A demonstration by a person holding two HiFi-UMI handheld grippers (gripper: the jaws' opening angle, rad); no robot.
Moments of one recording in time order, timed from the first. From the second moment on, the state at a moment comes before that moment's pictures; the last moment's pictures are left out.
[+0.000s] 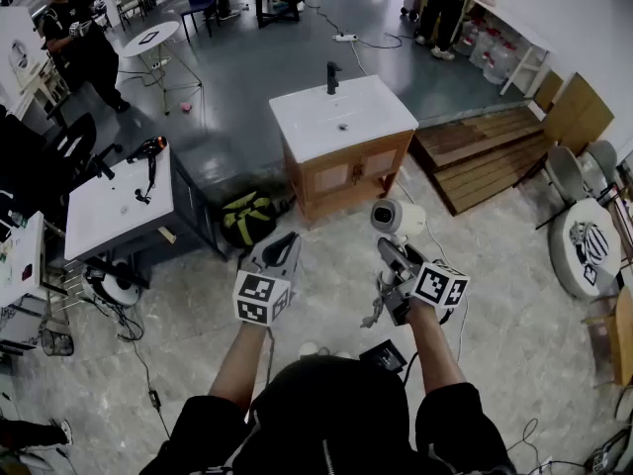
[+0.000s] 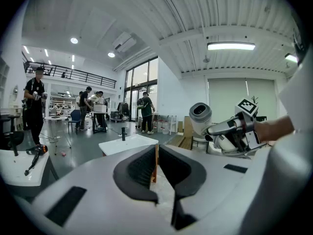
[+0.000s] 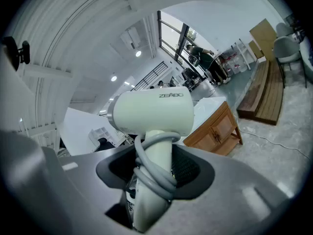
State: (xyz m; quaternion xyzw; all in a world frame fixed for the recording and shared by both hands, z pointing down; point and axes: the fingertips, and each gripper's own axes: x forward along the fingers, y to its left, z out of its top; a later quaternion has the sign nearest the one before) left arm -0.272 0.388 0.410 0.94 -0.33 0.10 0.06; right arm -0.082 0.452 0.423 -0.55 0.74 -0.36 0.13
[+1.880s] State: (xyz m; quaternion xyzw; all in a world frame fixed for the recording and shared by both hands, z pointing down) left arm -0.291 0.347 0.443 0.95 -0.29 0.12 0.07; right arm -0.107 0.432 0.445 -0.59 0.72 -0.35 0.11
